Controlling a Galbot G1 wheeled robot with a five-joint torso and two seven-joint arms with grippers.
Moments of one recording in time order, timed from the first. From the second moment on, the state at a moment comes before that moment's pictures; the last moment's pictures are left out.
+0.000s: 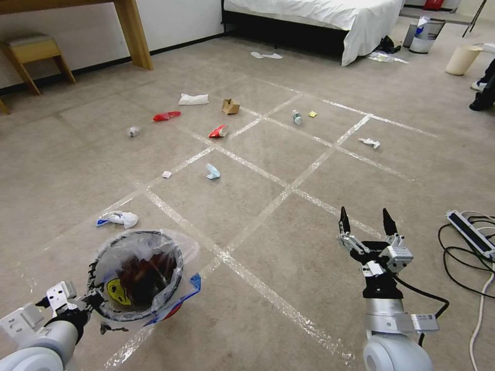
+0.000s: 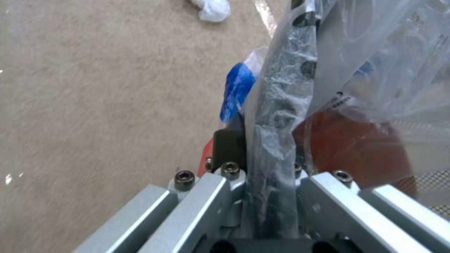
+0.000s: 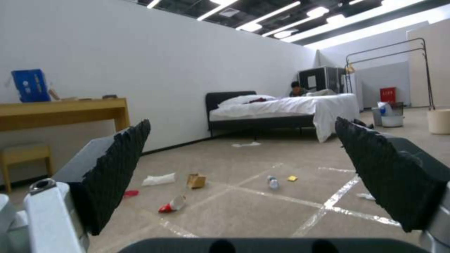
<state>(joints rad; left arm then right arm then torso) 1.66 -1.42 -1.01 -2.28 -0.90 0.74 -0.35 -1.60 1.39 0.55 2.14 0.27 0.39 0.02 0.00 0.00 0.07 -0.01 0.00</state>
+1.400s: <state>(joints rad) 1.62 -1.39 -1.02 -2.24 -0.92 0.74 -0.35 -1.58 1.41 0.53 2.11 0.26 0.39 0.01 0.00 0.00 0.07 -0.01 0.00</state>
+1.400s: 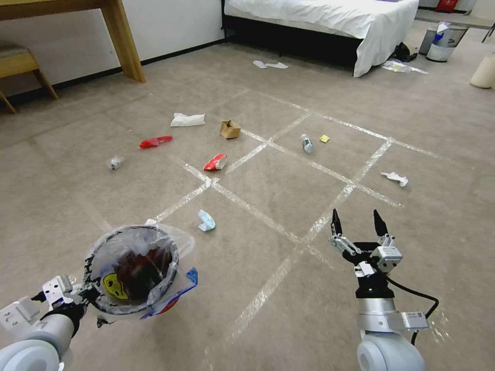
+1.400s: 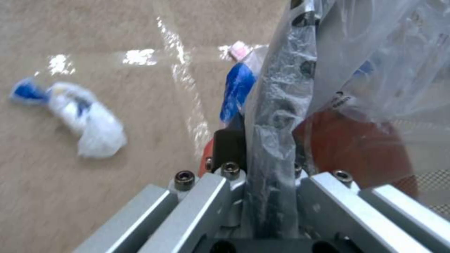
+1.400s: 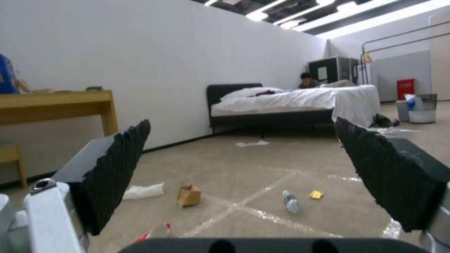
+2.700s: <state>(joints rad) 1.60 -1.38 -1.05 -2.22 -0.95 0.74 -0.36 -1.58 1.40 0.52 2.11 0.26 0.39 0.01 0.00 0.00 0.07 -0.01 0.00</state>
